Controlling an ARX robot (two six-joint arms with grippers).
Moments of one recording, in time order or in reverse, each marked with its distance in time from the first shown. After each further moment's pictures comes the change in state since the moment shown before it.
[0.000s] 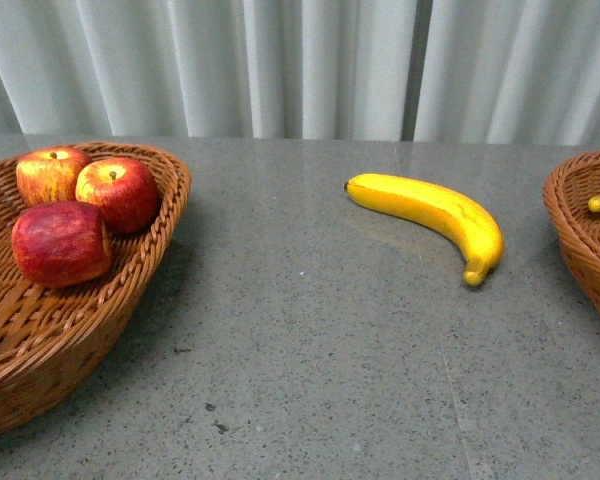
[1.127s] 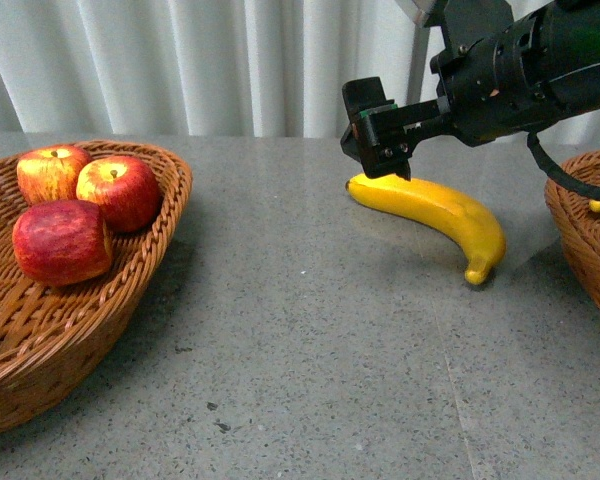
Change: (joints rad) left arm 0.000 0.000 0.000 0.000 0.000 0.000; right arm 0.815 0.572 0.539 0.244 0.296 0.278
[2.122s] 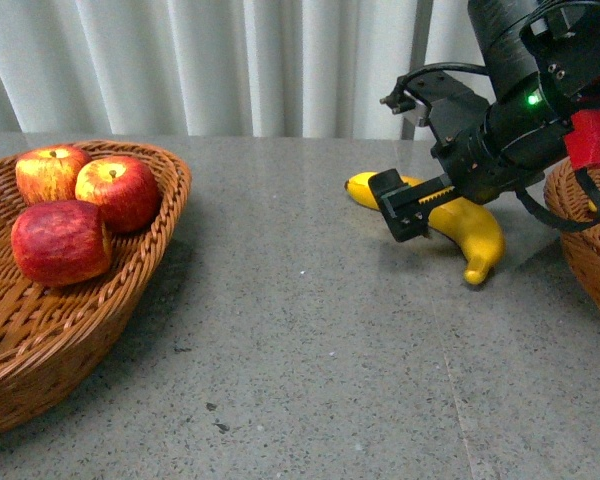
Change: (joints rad) left arm 0.000 0.000 0.000 0.000 0.000 0.000; right arm -0.034 0.244 0.230 -0.263 0.187 -0.086
